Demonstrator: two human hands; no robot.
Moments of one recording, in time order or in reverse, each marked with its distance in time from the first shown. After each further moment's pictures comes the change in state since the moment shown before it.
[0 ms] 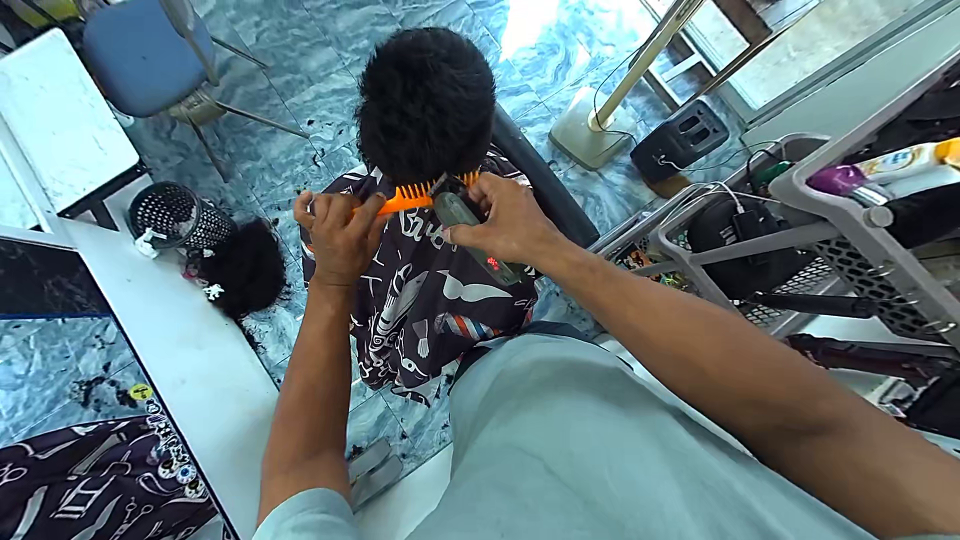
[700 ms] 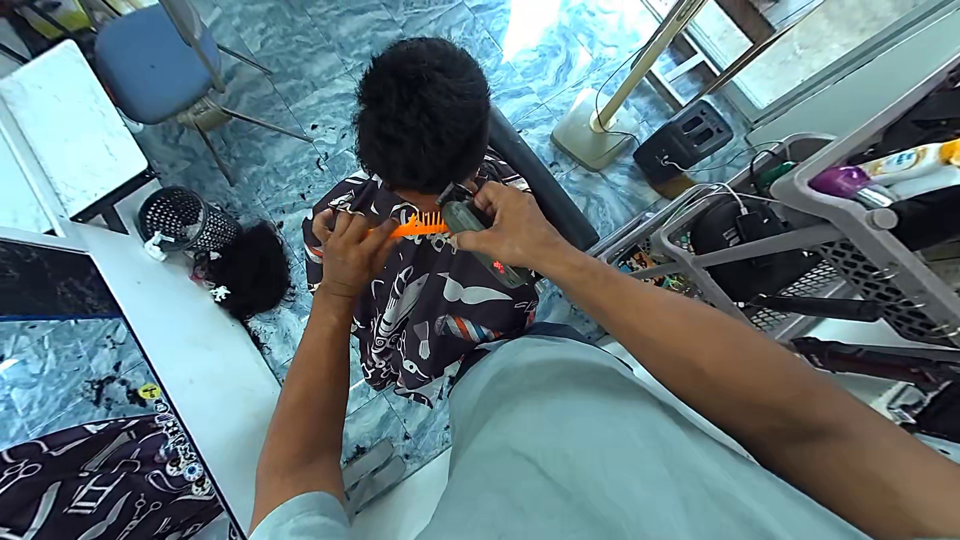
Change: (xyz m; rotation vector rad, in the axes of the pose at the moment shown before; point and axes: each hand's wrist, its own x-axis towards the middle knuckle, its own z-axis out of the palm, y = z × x) left_hand -0.016 0.002 0.003 -0.005 -0.151 0.057; right_hand 0.000 0.011 -0.004 -0.023 -0.009 0.029
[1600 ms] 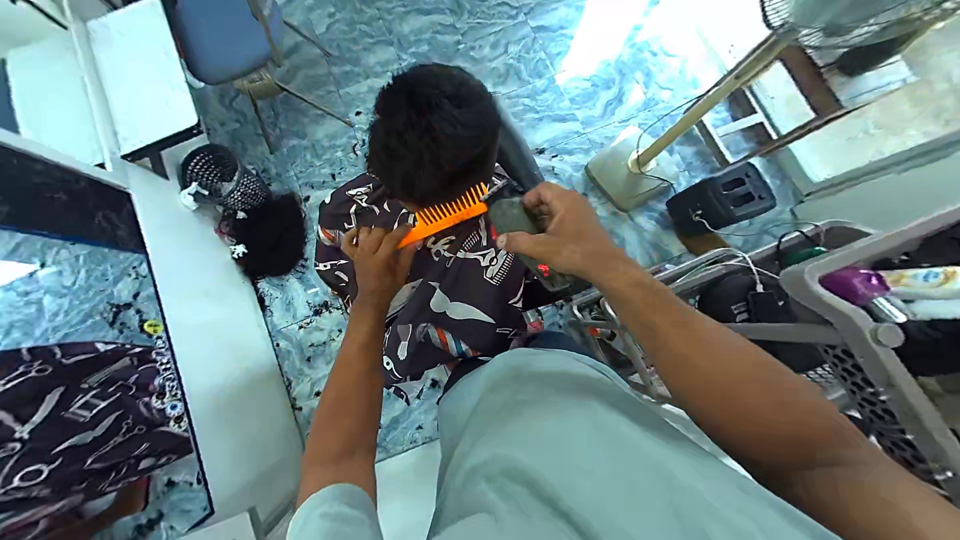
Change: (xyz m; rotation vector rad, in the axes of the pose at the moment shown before) left_hand 0.005 0.077 0.032 -0.048 0.186 -0.368; right_hand 0.018 0.052 -0.082 0.061 -0.078 -0.184
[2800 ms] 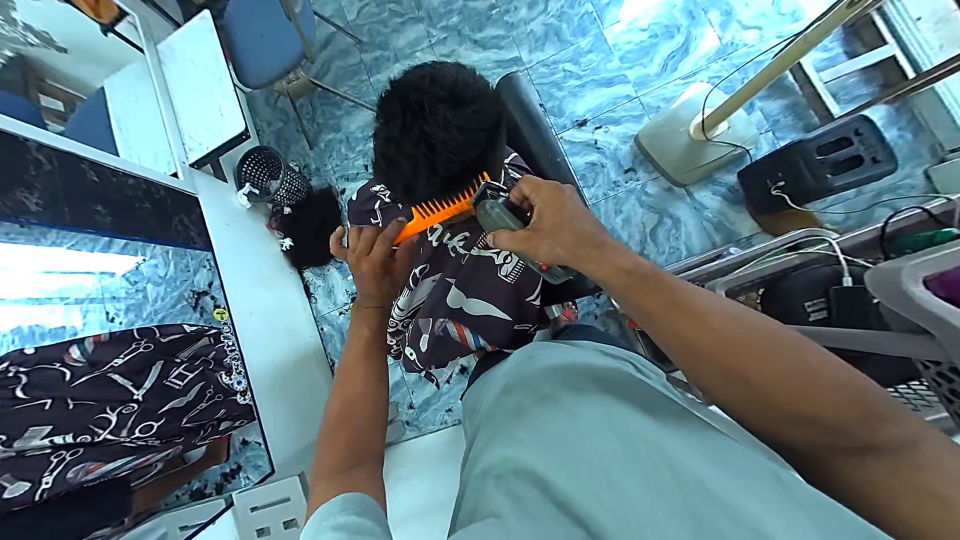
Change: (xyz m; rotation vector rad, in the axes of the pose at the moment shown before) left_hand 0.025 0.010 -0.032 0.179 0.051 0.031; right_hand 0.028 -0.010 0.004 -0.118 -0.128 0.025
